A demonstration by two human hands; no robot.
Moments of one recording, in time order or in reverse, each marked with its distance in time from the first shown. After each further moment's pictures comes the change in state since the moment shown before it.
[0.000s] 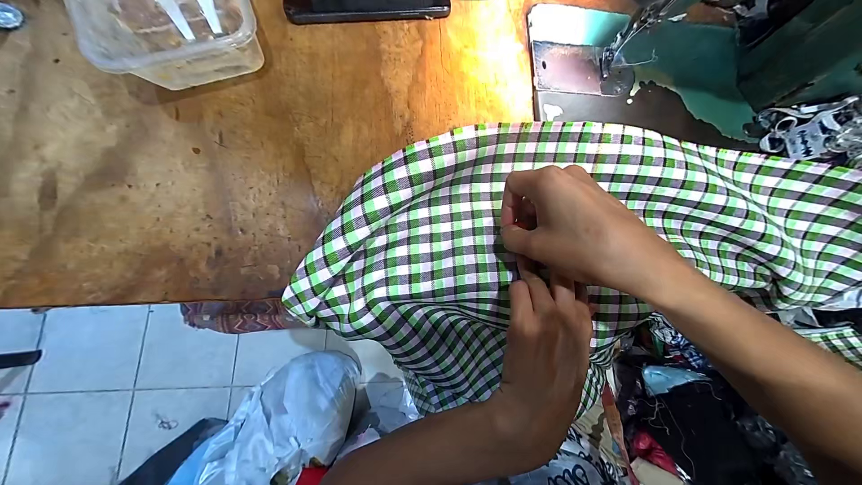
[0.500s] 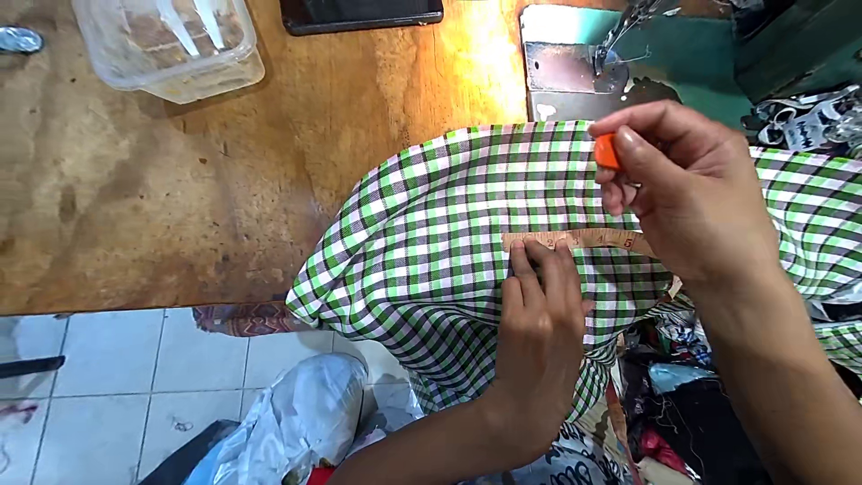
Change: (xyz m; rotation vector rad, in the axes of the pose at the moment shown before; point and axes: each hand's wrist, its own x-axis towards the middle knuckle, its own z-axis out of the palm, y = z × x) left_hand 0.000 -0.004 0.000 -0.056 -0.023 -0.023; right_hand -0.031 0.055 -0.010 0.824 0.512 -0.180
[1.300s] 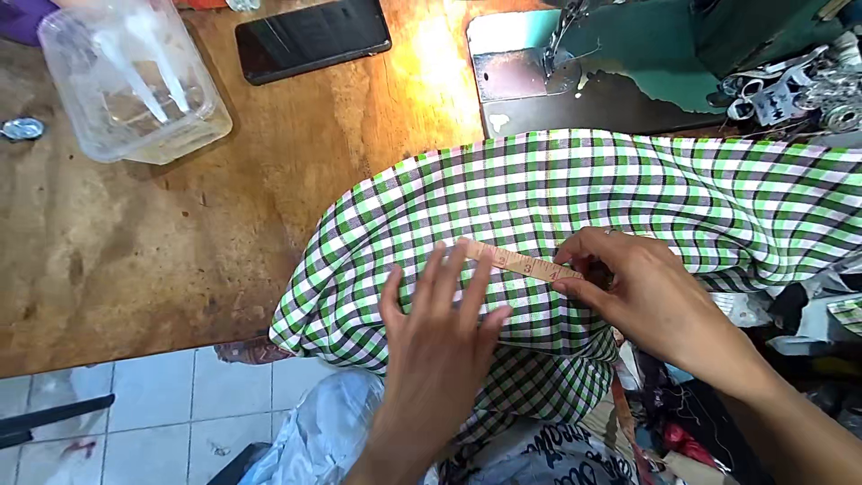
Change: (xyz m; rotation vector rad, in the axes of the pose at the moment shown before) left_hand -0.006 -0.067 -0.018 -0.184 -0.126 0.038; right_hand -0.071 0.022 -0.015 -0.825 -0.188 0.031
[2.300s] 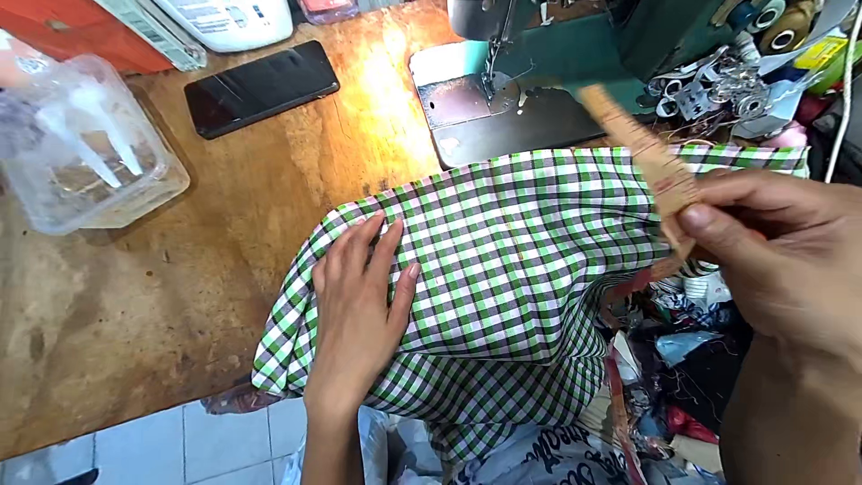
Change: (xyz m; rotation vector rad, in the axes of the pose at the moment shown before) left_hand 0.041 -0.073 0.007 -0.063 -0.013 0.018; right_hand -0.034 0.042 -0.053 0.596 0.470 -0.127
